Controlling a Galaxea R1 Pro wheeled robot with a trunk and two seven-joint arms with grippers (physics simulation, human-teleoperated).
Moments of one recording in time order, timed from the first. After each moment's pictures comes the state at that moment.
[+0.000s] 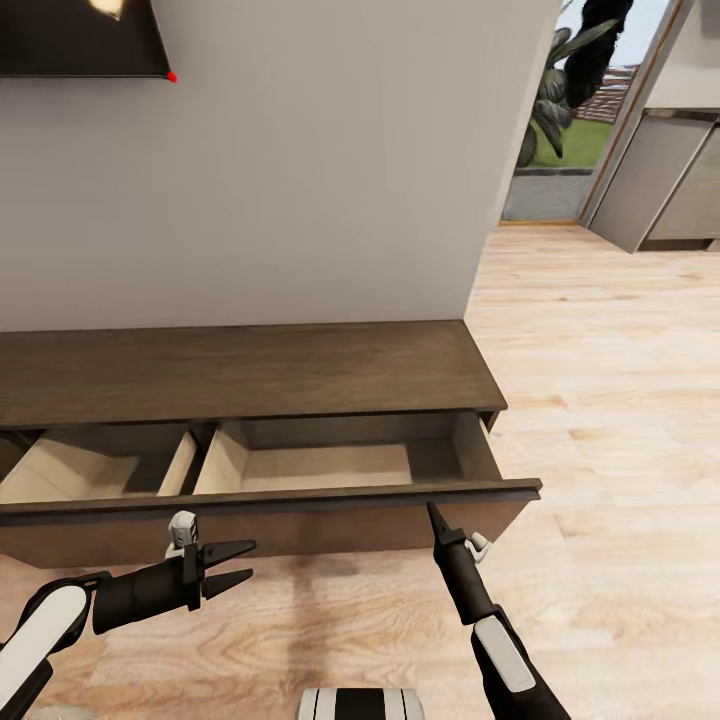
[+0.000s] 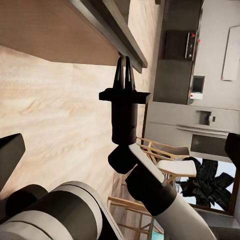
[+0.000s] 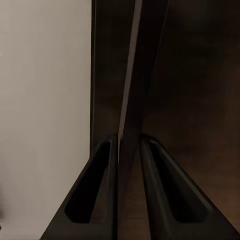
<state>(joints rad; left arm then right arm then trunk) -0.23 0.45 -0.11 -1.40 1.37 1.04 -0.47 -0.41 0.14 -0.15 -0.68 -1.10 0.08 0.85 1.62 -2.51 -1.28</state>
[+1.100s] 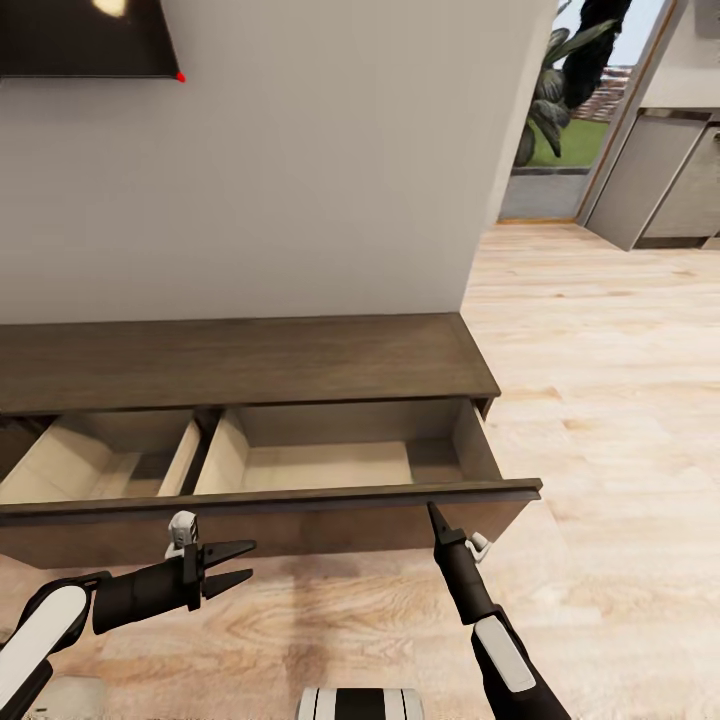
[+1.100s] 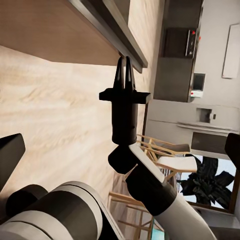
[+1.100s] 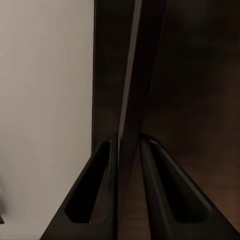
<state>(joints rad) -0.23 0.45 -0.11 -1.40 1.37 1.04 -0.47 -0.41 0.14 -0.16 -0.68 -1.10 0.08 0.85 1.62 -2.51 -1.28</state>
